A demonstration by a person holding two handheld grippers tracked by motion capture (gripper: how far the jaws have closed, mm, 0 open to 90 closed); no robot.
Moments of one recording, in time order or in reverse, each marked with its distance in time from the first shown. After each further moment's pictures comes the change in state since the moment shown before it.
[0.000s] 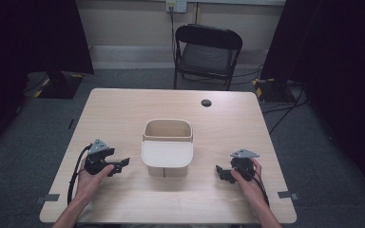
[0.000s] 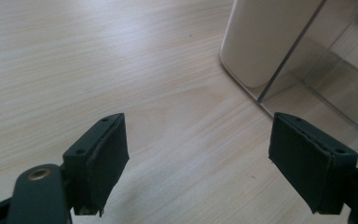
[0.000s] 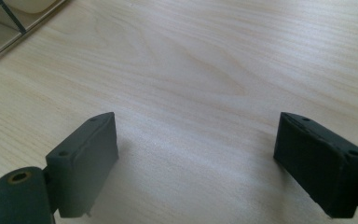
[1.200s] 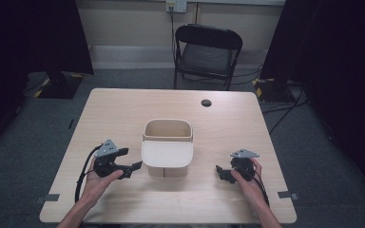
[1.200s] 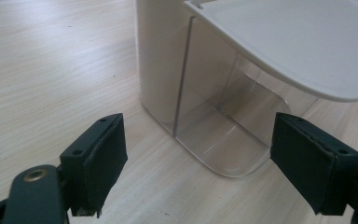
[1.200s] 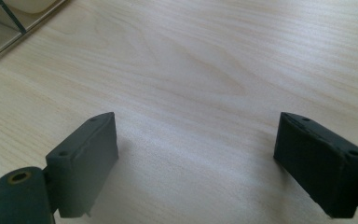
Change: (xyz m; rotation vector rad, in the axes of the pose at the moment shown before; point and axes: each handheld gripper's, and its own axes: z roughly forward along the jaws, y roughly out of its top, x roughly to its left) left arm -0.039 0.019 -0.005 -0.073 -0.170 0.092; right arm 0.000 0.000 0.000 0.000 0.000 0.000
